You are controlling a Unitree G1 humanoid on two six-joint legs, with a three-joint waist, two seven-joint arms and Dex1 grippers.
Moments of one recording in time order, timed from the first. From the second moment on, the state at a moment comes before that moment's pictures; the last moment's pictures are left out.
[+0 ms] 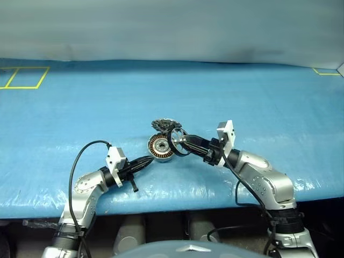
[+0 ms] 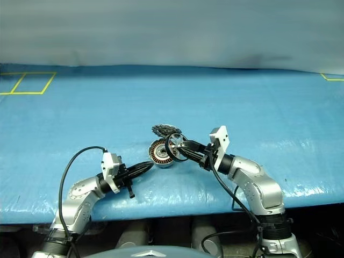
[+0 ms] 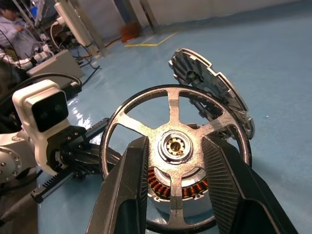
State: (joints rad) left arm 0.02 0.37 -0.07 0.03 -0.39 0.02 -1.00; right arm -0.14 -0.33 0.01 -0.23 0.60 0.60 0.81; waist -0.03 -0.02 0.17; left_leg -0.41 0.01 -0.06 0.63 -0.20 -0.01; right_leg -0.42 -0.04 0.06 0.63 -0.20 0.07
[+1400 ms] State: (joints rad) left arm 0.02 0.36 -0.10 0.08 -0.33 -0.01 -0.98; right arm -0.28 -0.21 0.08 0.02 0.55 0.60 0.74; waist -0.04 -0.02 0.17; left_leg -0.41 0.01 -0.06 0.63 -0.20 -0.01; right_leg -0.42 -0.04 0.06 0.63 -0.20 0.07
